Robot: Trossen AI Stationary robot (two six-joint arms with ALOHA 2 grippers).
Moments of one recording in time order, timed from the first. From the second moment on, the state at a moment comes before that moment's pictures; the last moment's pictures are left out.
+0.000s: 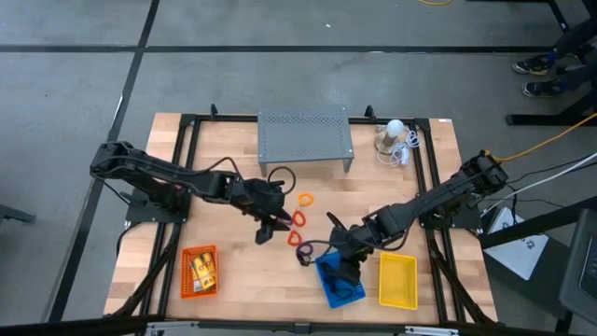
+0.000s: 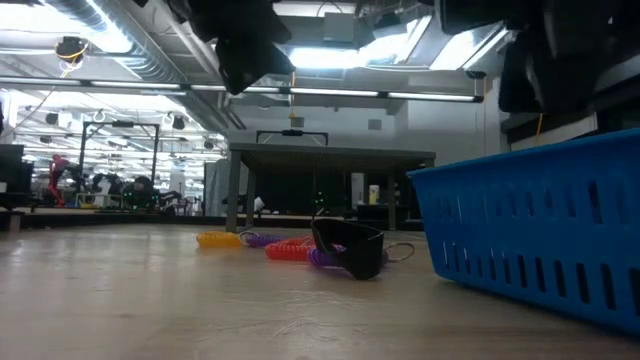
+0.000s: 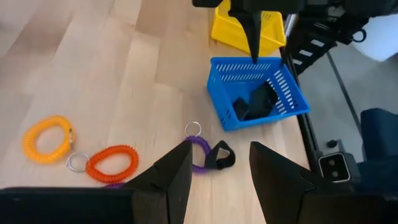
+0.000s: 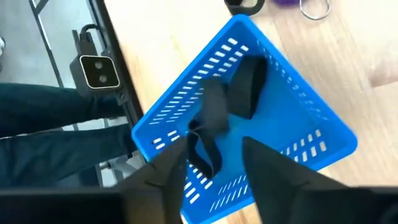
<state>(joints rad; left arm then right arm) -0.18 1.38 0.95 -0.14 0.13 -0.37 0.49 1.63 1.13 -0.53 -0.20 0.96</state>
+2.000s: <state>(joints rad) -0.27 1.86 1.08 0.00 0.16 -0.19 0.62 1.28 1.13 -0.71 0.46 1.26</state>
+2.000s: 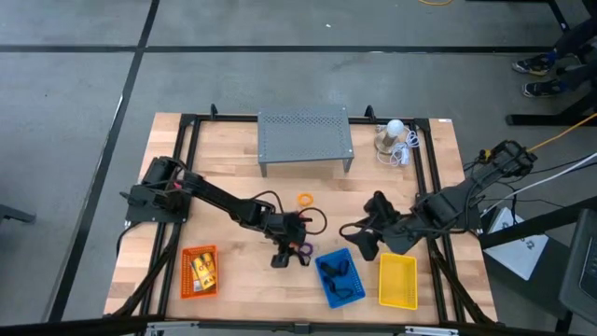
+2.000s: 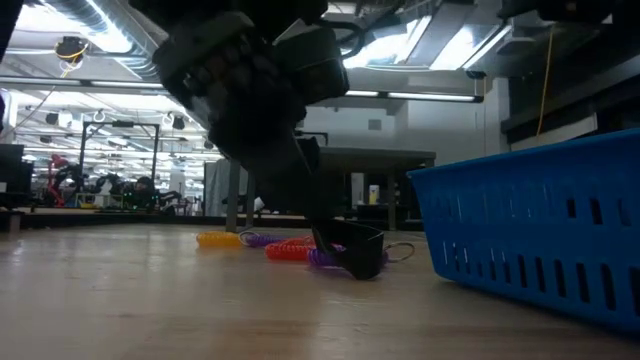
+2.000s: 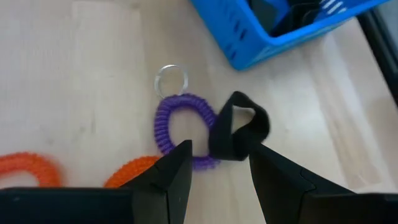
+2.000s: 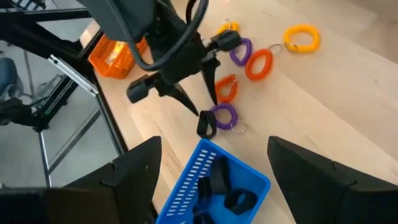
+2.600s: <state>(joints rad) -0.27 1.87 1.08 0.08 0.23 -0.17 0.62 1.32 1.13 -0.71 0.44 1.27</state>
